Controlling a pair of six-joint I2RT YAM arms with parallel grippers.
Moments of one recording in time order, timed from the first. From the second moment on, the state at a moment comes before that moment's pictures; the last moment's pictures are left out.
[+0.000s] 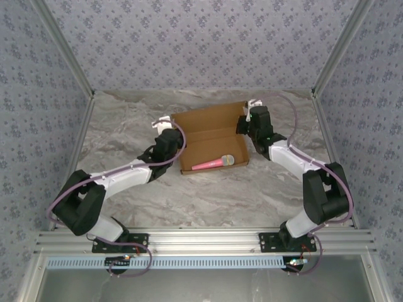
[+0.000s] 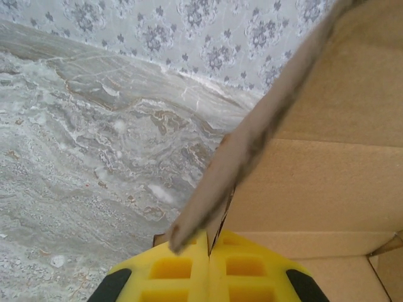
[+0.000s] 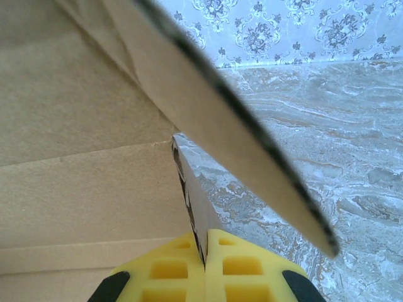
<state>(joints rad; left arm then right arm) -0.71 1.47 0.78 0.29 -0.55 -0.60 0.36 1.54 0.96 0.11 0.11 0.25</state>
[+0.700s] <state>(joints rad) -0.84 1.48 0.51 0.76 -0.69 -0.44 0.39 1.39 0.62 0.45 0.13 0.25</state>
